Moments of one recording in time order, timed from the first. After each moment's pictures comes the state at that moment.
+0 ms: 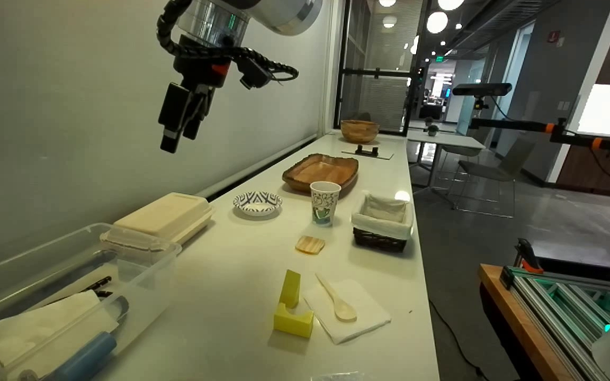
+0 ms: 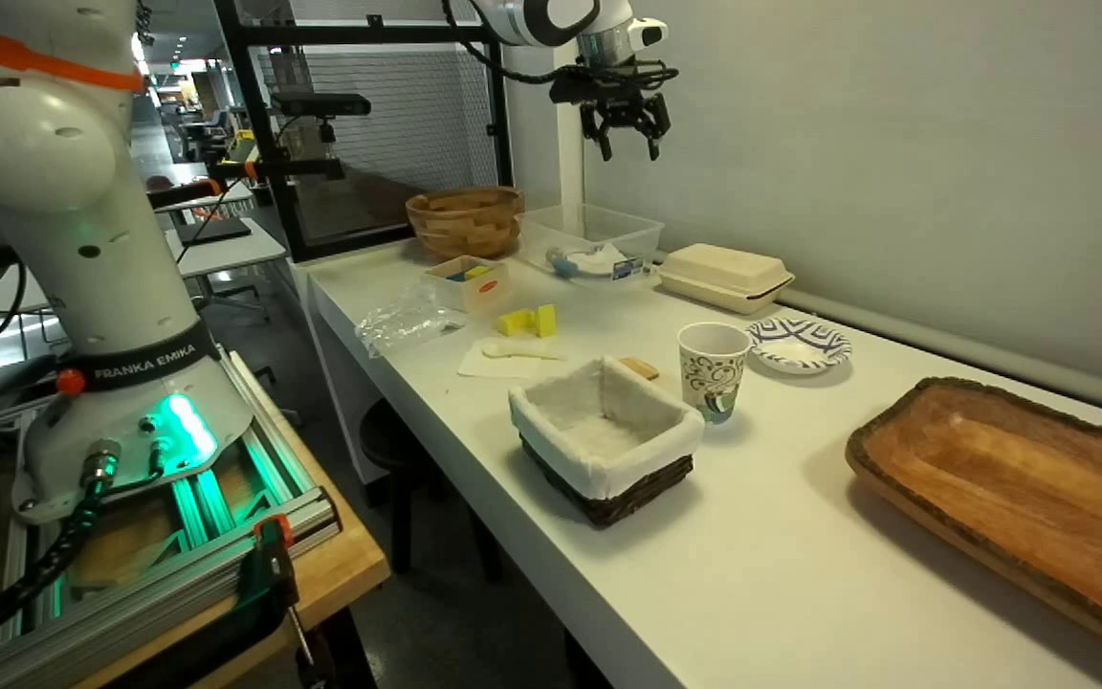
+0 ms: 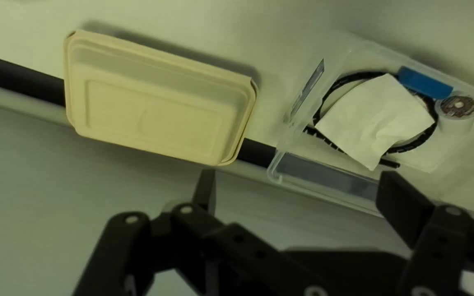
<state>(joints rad) -0.09 0.36 -0.03 -1.79 0.14 2.53 -0.49</state>
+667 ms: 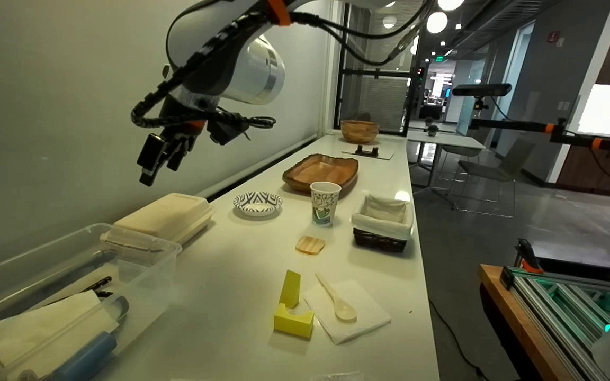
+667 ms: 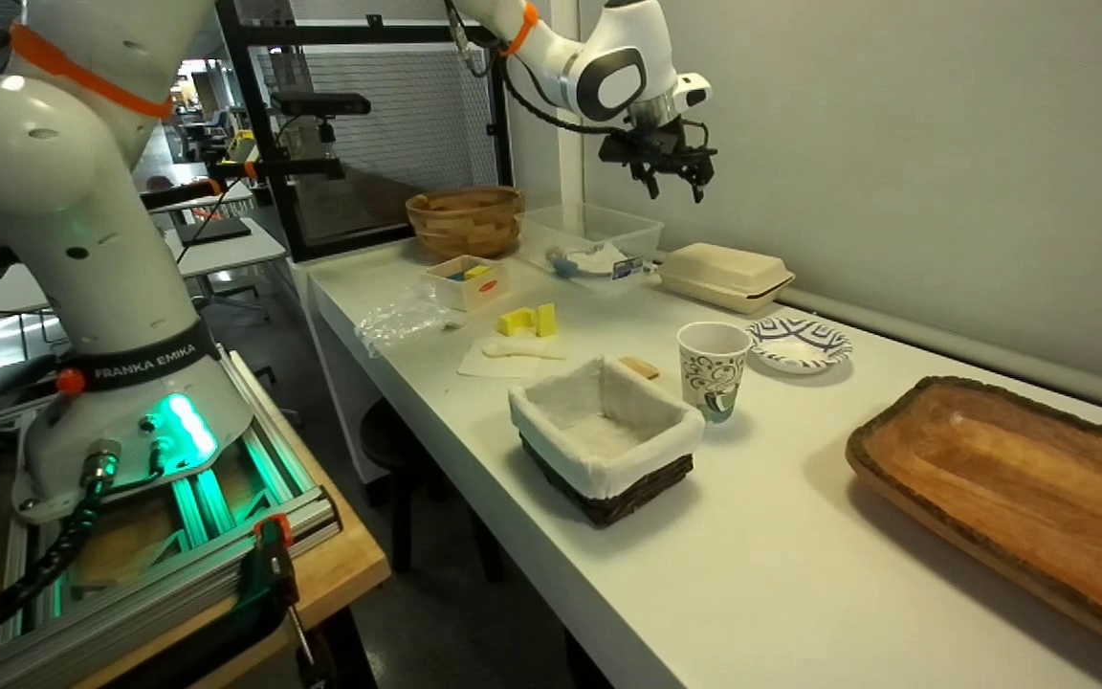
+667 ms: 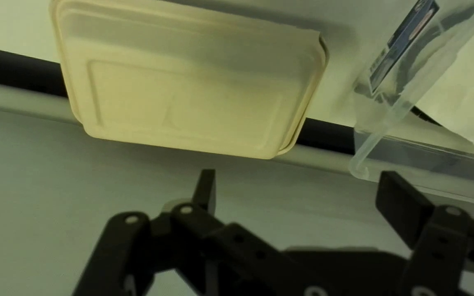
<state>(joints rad) -0.21 0.68 0.06 -1.53 0.15 2.69 -0.45</state>
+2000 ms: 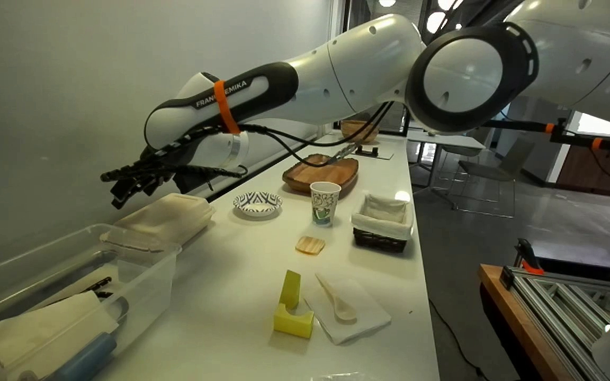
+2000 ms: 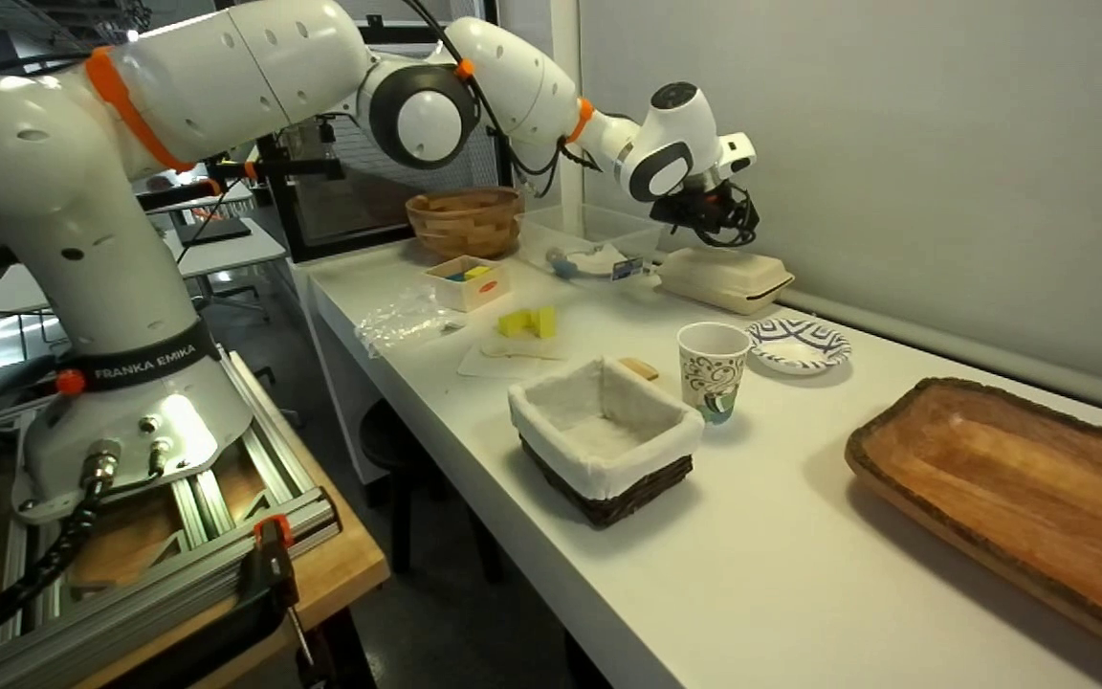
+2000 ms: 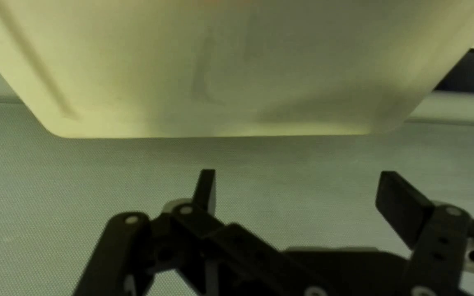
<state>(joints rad) -0.26 1.28 0.15 -0.78 0.15 2.73 -0.41</state>
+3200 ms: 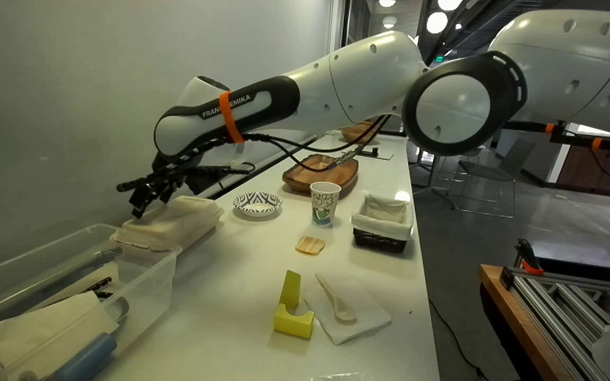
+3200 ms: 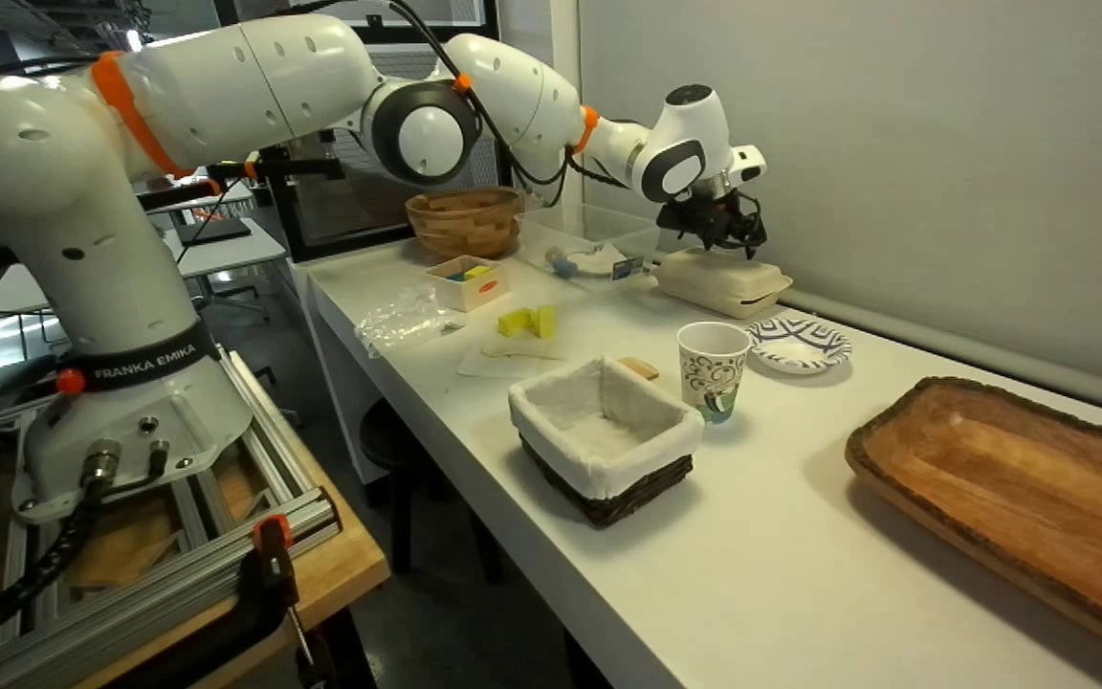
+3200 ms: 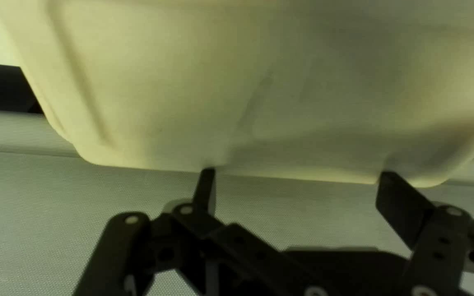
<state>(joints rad) -0.25 1.34 0.06 -0.65 0.12 2.53 -0.37</state>
